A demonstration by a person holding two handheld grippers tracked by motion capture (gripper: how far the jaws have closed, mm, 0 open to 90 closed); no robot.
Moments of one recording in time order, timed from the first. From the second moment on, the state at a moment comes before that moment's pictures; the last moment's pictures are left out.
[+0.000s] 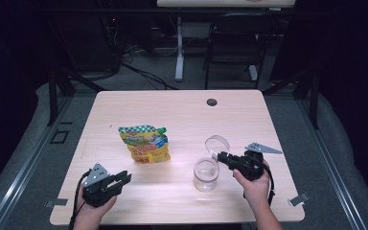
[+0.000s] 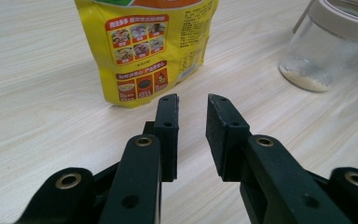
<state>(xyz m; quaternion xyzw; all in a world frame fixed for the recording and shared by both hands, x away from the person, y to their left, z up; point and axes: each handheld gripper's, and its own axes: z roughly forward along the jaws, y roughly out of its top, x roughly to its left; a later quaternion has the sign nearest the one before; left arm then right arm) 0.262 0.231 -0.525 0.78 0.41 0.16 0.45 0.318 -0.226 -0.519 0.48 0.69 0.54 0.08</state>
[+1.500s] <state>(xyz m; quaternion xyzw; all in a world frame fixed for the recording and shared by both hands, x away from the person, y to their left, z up) 0.356 0.243 -0.550 0.77 0.39 0.14 0.49 0.263 -0.267 -0.535 0.51 0.67 0.52 0.15</state>
